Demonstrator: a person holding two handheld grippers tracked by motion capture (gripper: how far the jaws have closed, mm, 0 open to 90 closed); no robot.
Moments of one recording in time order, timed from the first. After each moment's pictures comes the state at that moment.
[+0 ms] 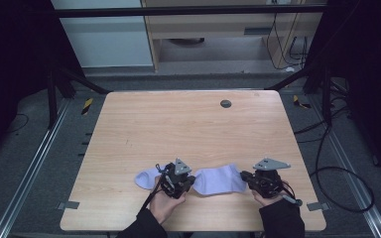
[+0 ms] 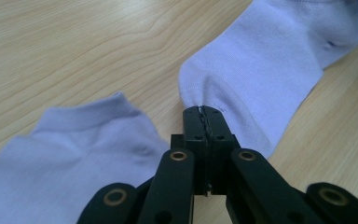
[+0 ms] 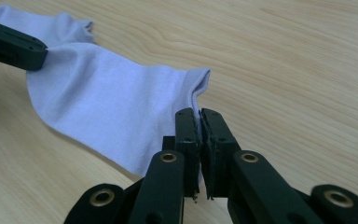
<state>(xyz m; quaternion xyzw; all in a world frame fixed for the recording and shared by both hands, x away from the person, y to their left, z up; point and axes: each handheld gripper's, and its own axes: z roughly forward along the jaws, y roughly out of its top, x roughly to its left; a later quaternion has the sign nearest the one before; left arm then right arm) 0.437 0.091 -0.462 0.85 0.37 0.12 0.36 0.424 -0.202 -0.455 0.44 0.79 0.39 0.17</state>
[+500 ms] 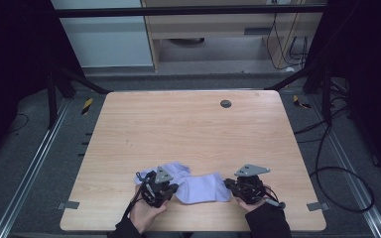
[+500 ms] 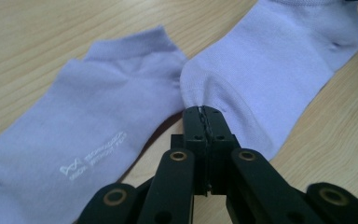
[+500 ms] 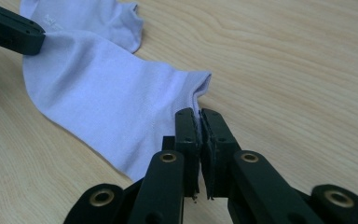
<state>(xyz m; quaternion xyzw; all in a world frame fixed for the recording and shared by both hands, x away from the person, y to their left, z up) 0.417 0.138 -0.468 0.85 0.38 0.12 0.34 0.417 -0.160 -0.468 0.42 0.81 0.38 0.14</state>
